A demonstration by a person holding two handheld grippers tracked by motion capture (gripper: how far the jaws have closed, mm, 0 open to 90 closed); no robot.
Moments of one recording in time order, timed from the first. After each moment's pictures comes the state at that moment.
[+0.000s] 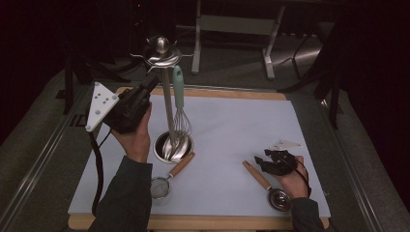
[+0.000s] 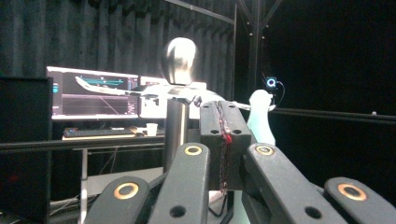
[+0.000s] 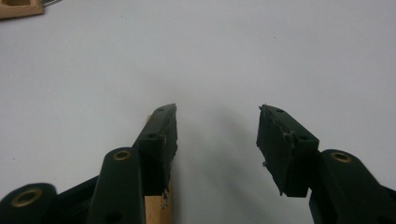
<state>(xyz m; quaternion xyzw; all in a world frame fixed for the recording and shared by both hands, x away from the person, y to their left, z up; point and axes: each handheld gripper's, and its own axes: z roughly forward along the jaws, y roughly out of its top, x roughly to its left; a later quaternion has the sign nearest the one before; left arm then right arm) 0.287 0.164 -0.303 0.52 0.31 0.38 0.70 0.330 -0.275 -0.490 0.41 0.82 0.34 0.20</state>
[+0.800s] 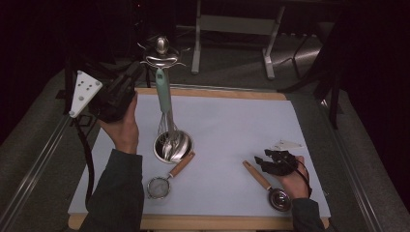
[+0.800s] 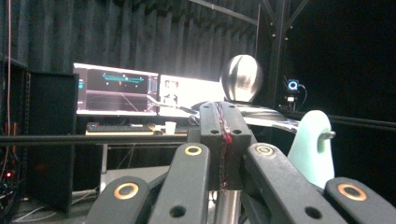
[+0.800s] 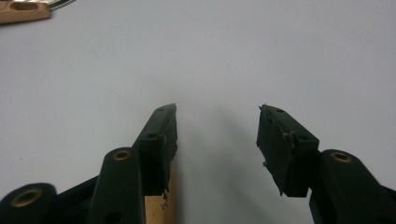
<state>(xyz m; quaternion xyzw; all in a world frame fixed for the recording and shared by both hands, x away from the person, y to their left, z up) 0.303 0.191 -0.291 0.51 0.35 0.39 0.69 0.329 -0.275 -0.489 0.41 0.82 0.34 0.20</state>
